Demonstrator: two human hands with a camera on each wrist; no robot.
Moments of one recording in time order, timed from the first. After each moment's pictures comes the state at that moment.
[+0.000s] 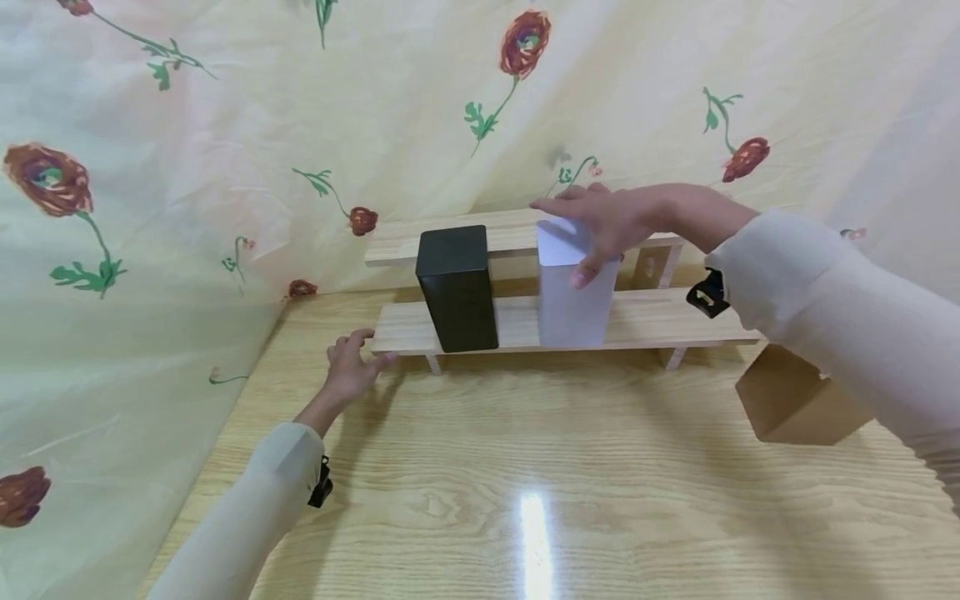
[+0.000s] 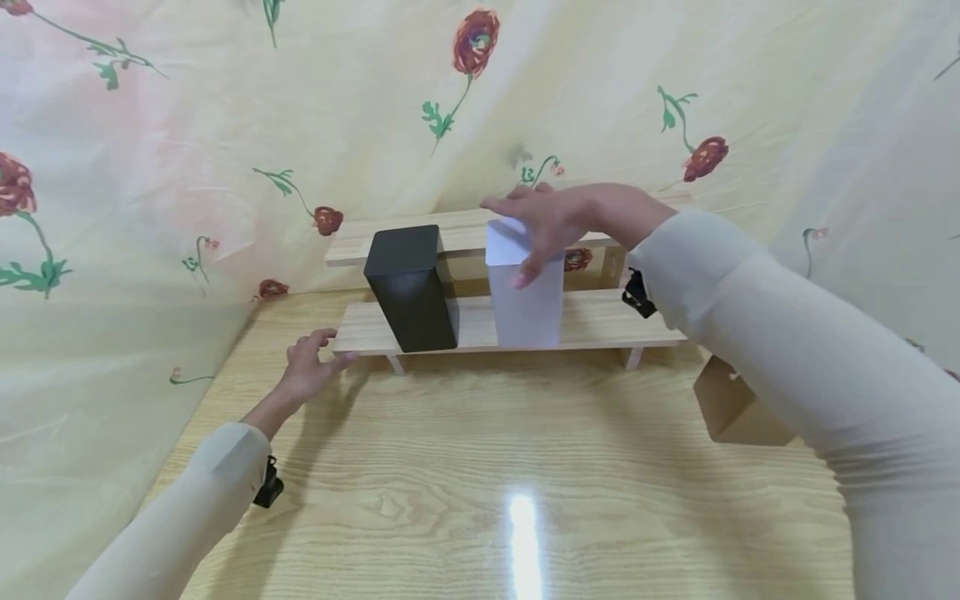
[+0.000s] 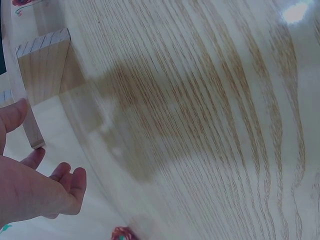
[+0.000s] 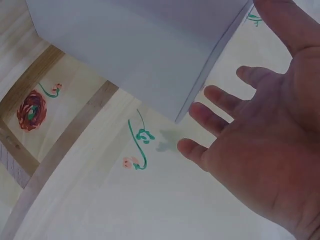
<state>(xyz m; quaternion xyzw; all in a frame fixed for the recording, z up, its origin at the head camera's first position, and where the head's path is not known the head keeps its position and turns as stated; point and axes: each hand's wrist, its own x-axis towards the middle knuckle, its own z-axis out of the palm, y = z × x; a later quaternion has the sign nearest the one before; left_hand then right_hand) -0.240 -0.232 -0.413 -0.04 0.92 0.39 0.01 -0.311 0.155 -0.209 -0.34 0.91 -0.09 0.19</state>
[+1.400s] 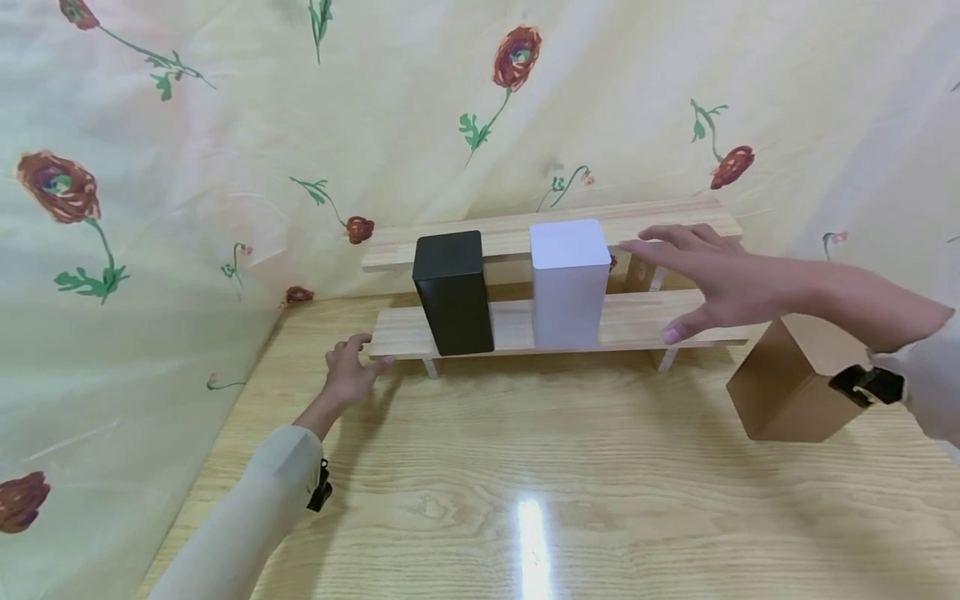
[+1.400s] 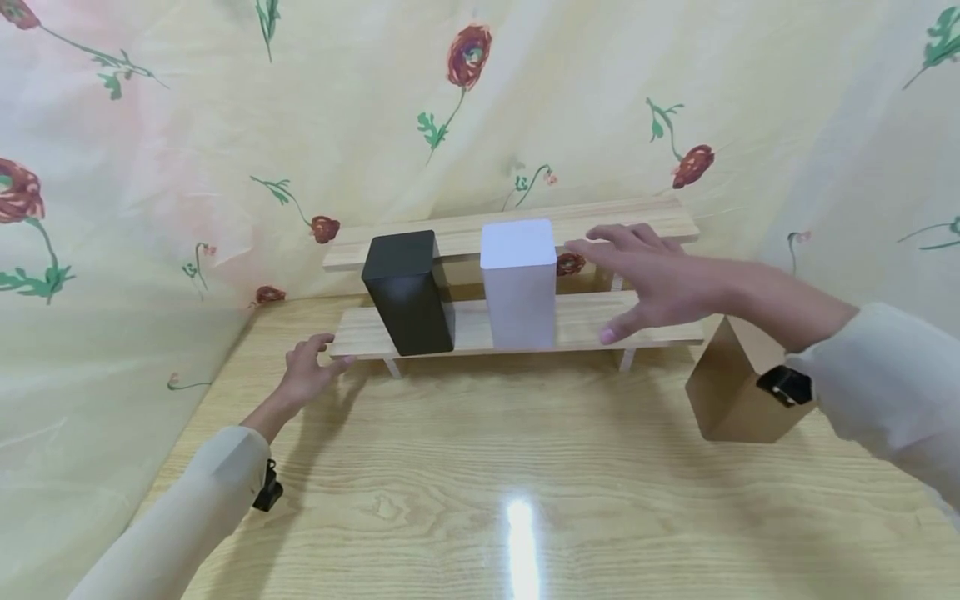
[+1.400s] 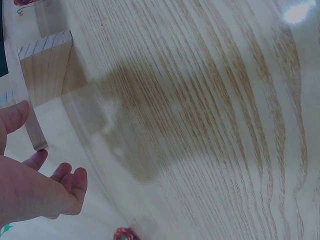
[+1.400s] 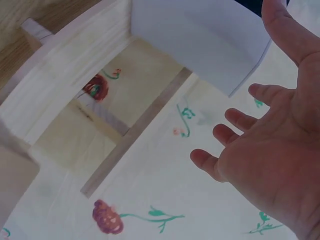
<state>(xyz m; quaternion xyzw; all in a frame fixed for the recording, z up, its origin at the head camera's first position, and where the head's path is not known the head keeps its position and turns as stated) -0.246 -0.229 -0.420 -0.03 0.92 0.38 0.00 -0.237 0.256 -0.254 -0.36 0.92 -0.14 0.04</state>
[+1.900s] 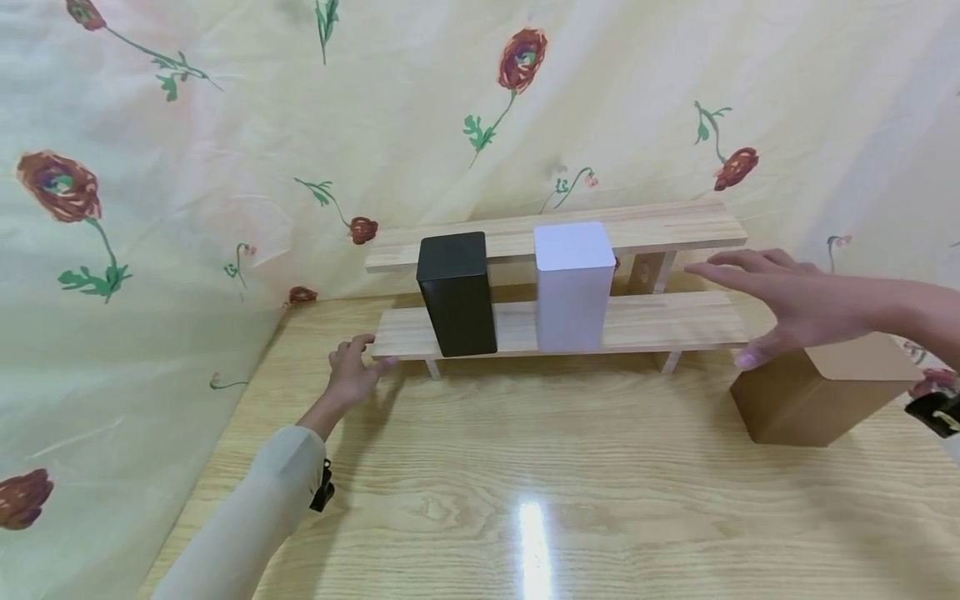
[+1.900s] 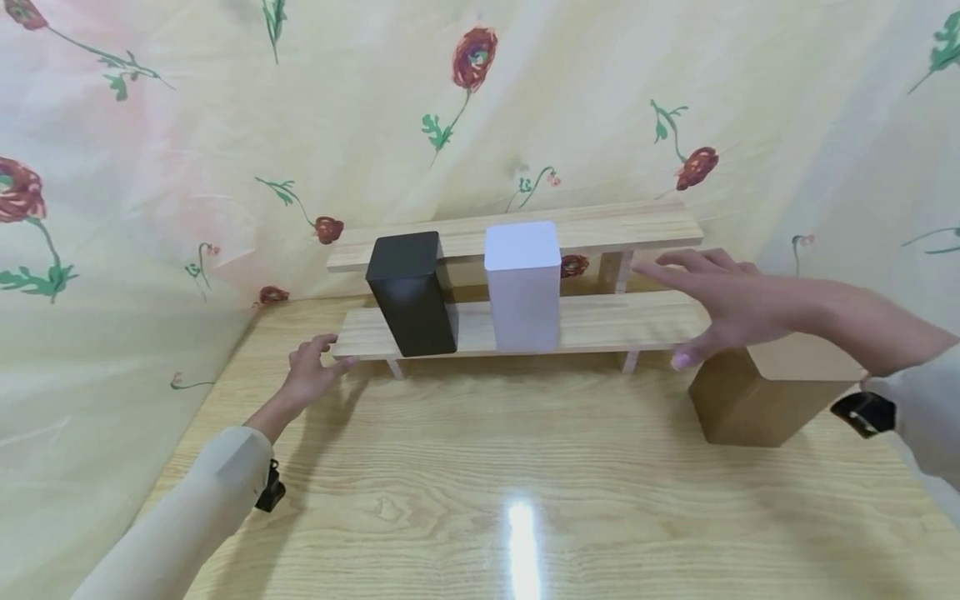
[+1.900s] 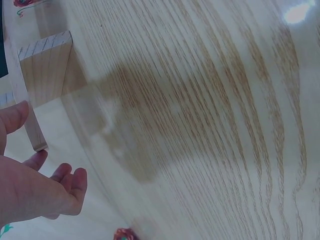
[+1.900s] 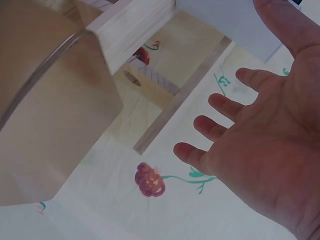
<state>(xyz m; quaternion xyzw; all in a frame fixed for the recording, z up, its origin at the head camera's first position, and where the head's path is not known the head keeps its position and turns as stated) -0.247 -0.231 -0.419 -0.03 0.92 0.39 0.00 -0.226 0.315 -0.273 -0.32 0.94 -0.13 0.06</state>
